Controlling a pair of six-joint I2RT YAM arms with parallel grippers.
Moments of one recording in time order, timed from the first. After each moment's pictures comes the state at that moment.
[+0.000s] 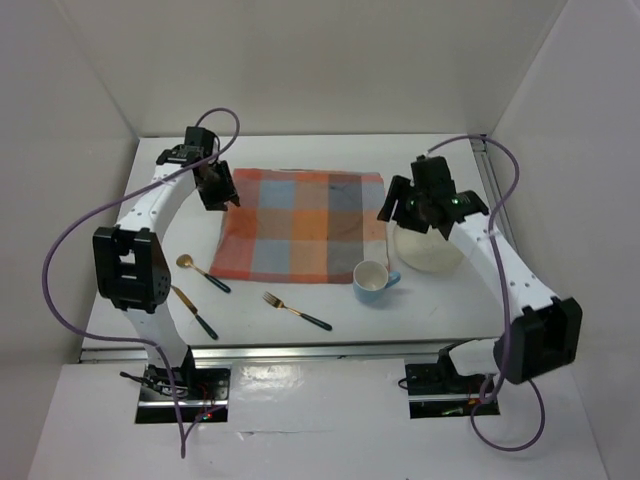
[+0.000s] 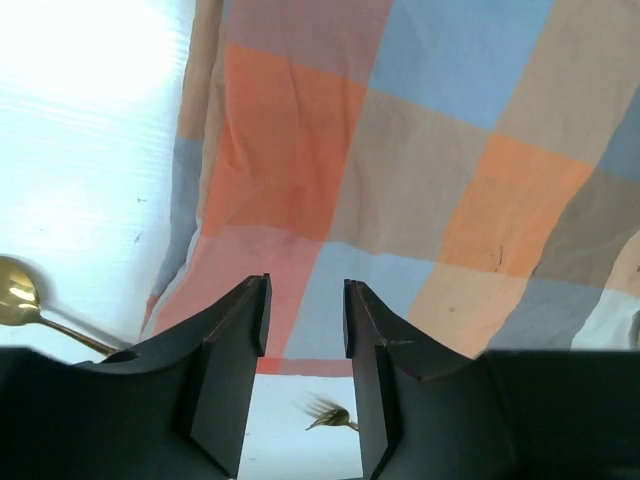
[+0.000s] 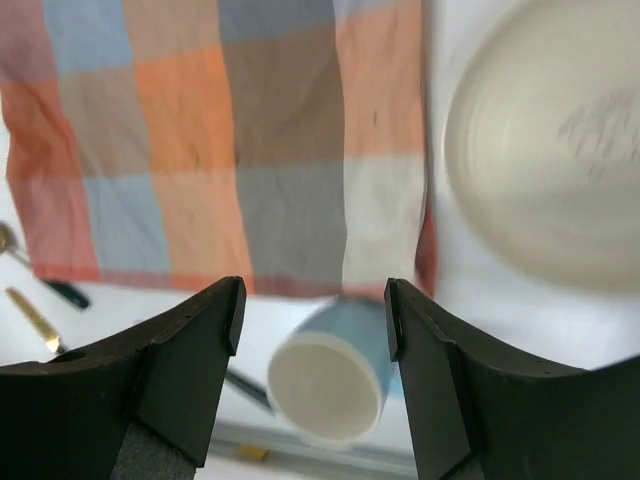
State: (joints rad) left arm -0.08 1.84 1.62 -0.86 0.08 -0.47; right arm 0.29 1.38 1.25 -0.69 -0.01 0.54
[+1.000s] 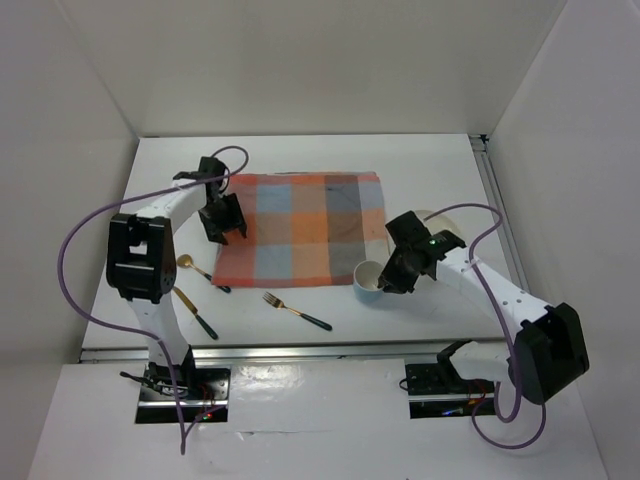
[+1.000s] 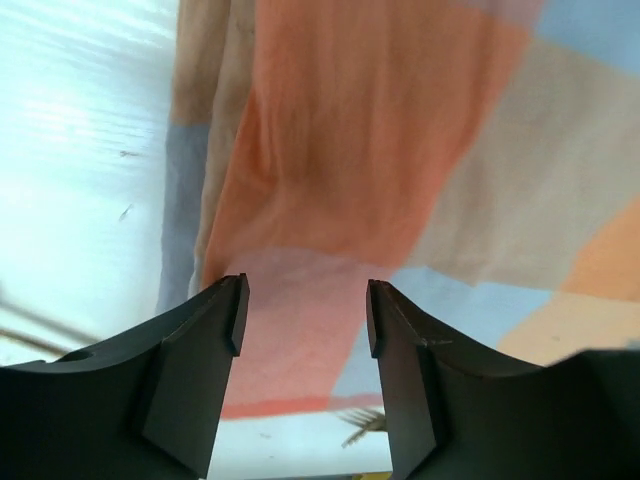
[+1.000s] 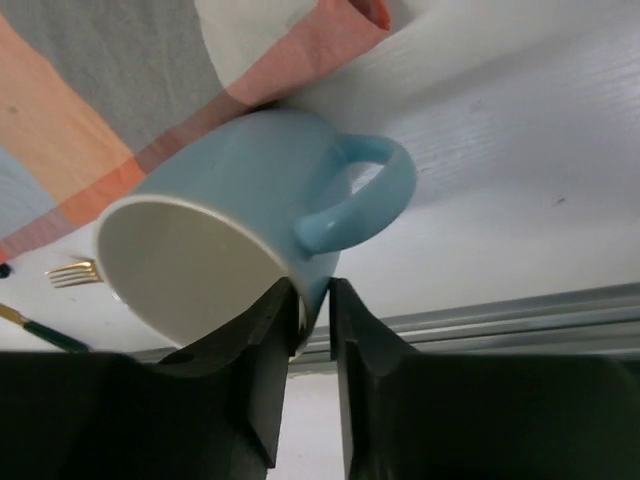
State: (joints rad) left arm -0.08 1.92 1.38 -0.77 0.08 -0.50; right arm 0.49 1.21 0.87 -0.85 0.02 1.02
